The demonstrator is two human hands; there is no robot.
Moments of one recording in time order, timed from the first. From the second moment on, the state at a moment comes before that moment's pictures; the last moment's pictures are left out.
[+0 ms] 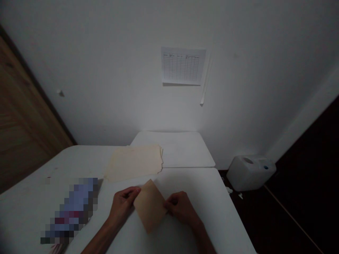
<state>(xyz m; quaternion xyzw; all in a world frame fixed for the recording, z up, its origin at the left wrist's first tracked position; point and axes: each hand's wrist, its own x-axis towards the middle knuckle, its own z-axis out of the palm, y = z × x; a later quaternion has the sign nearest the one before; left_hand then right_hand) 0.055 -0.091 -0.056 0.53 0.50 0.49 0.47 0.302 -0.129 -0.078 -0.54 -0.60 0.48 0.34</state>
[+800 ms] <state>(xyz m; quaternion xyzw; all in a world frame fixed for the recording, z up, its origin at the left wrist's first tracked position) 0.085 -0.106 -0.082 0.90 0.38 0.22 0.07 0.269 -0.134 -0.072 -0.56 -0.81 -0.03 0.16</state>
